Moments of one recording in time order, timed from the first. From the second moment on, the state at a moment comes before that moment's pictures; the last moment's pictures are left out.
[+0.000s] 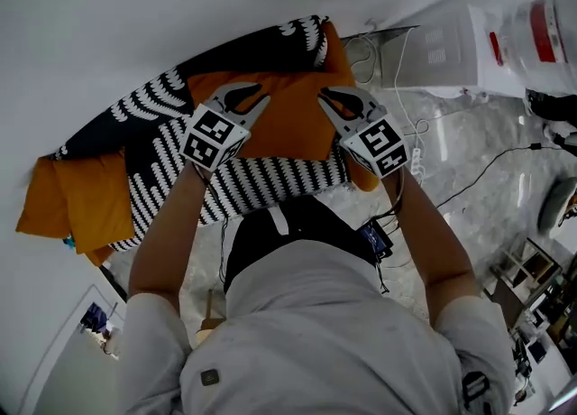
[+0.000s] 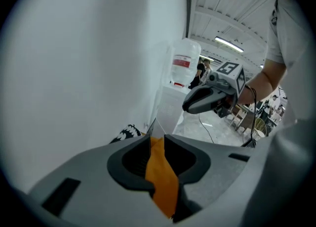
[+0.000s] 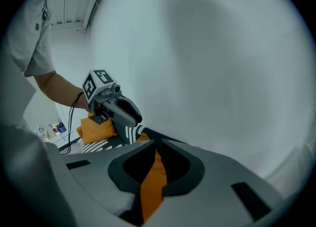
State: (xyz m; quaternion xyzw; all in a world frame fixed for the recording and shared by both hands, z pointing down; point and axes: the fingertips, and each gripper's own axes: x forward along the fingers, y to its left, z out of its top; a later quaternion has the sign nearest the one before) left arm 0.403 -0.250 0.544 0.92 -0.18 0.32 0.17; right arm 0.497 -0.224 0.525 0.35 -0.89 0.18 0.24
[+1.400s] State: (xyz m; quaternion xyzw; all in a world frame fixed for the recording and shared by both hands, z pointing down) left arm 0.347 -0.295 0.842 0.78 0.09 0.61 0.11; right arm 0.509 -0.263 0.826 0.11 -0.84 0.20 0.50
